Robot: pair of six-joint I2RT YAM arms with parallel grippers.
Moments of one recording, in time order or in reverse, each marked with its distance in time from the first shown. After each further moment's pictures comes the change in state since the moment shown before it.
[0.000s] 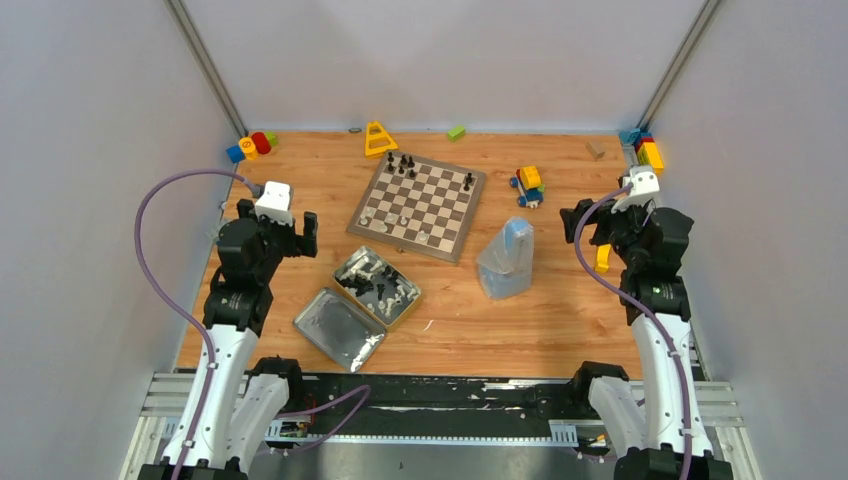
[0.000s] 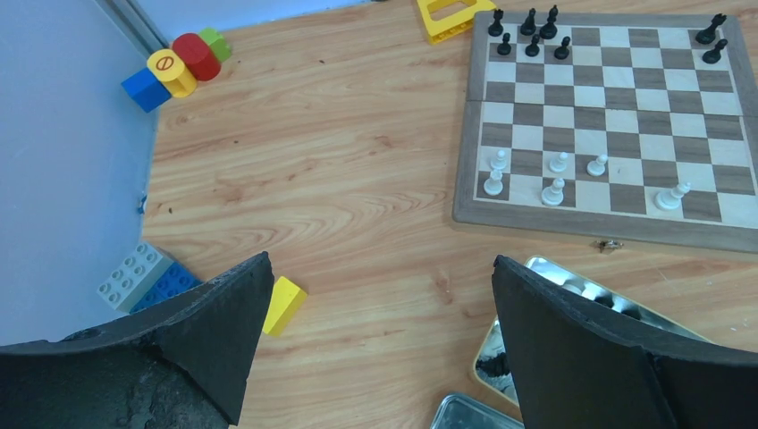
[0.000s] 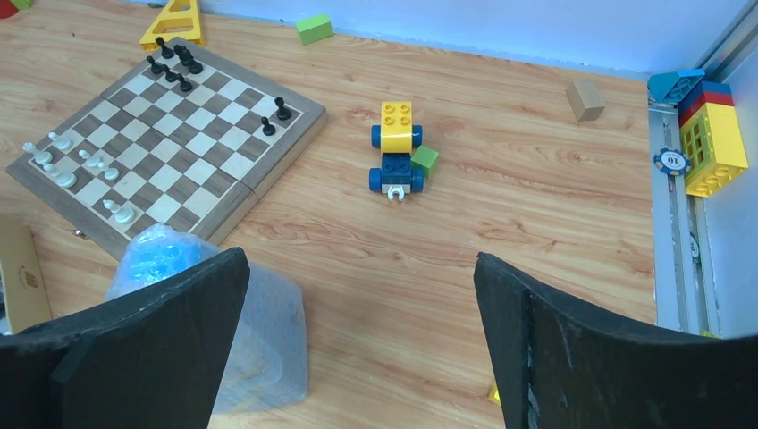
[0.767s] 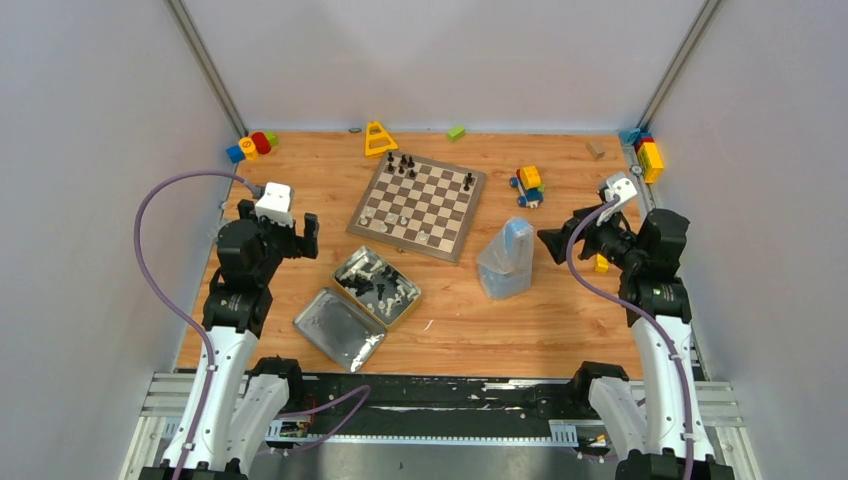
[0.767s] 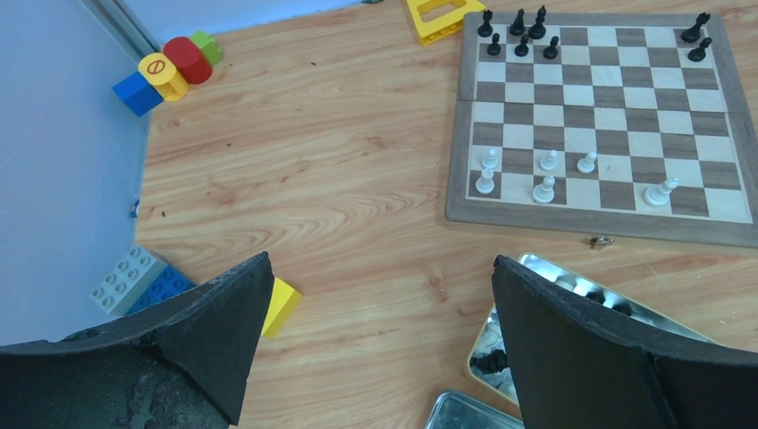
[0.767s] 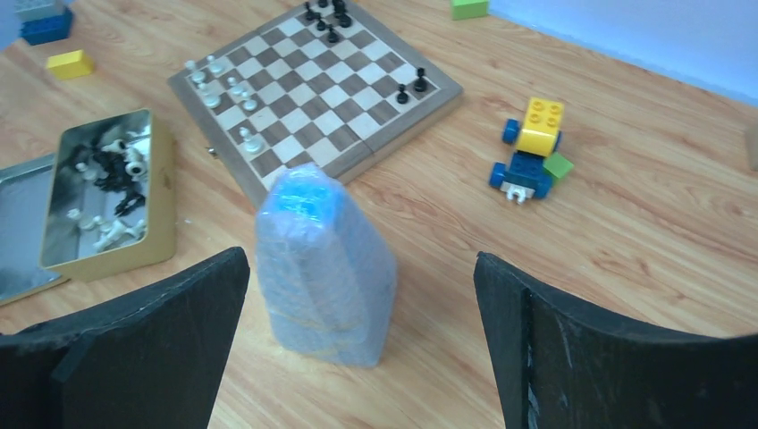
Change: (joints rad) left arm 0.000 -0.013 0.000 -0.007 0.019 0.000; right arm 0.008 -0.019 0.006 -0.098 -0.293 -0.073
